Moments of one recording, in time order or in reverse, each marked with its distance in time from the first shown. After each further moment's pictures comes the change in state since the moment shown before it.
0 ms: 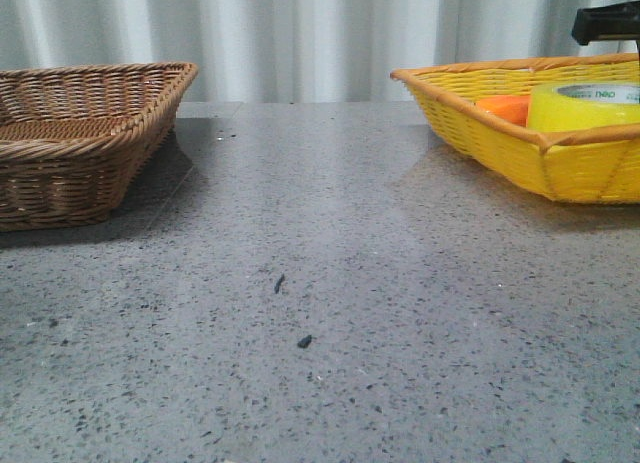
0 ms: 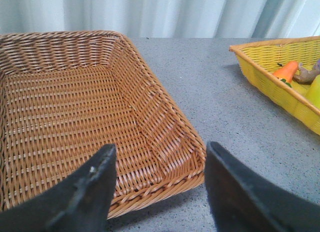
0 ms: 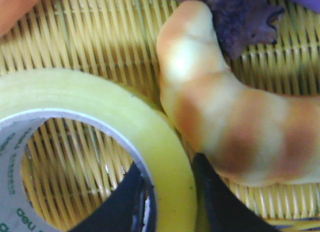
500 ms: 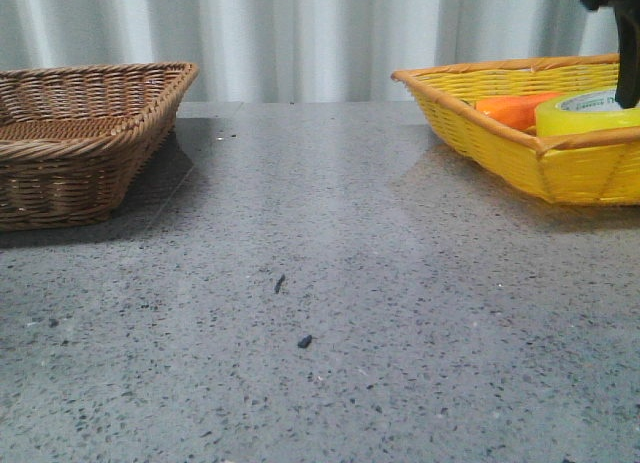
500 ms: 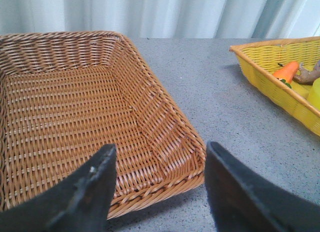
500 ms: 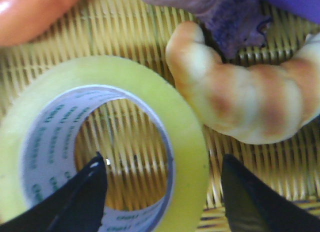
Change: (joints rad) left arm 0.000 0.000 0.000 0.000 -0.002 0.000; right arm 0.005 -0.039 0.006 0.016 0.027 -0.006
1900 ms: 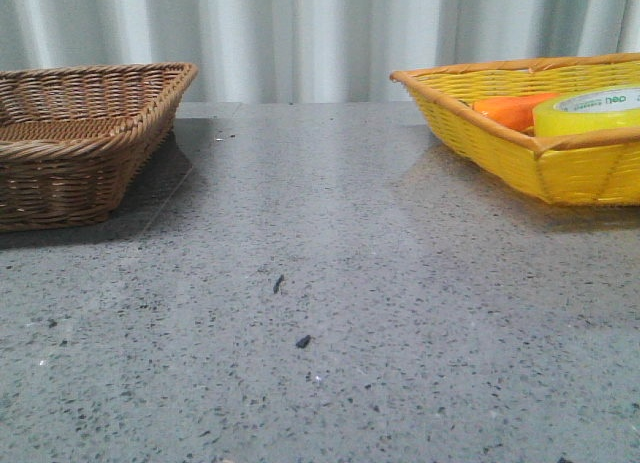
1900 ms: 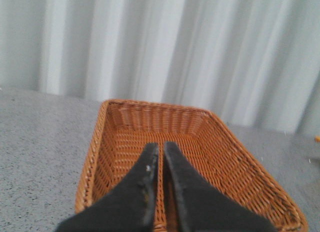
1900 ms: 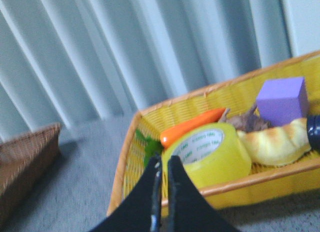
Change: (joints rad) left arm 0.241 -0.373 0.284 -0.027 -0.250 0.000; right arm 0.016 -1.436 1.040 0.391 -0.780 -0.135
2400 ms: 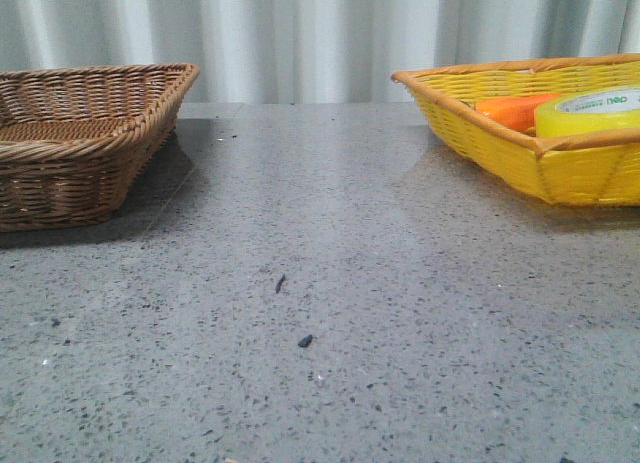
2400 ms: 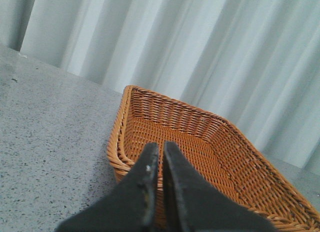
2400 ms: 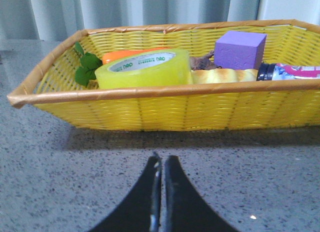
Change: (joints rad) left arm 0.000 -0.213 0.298 -0.215 -0.206 0.000; right arm 0.000 -0.178 0.332 -0.339 -0.075 -0.001
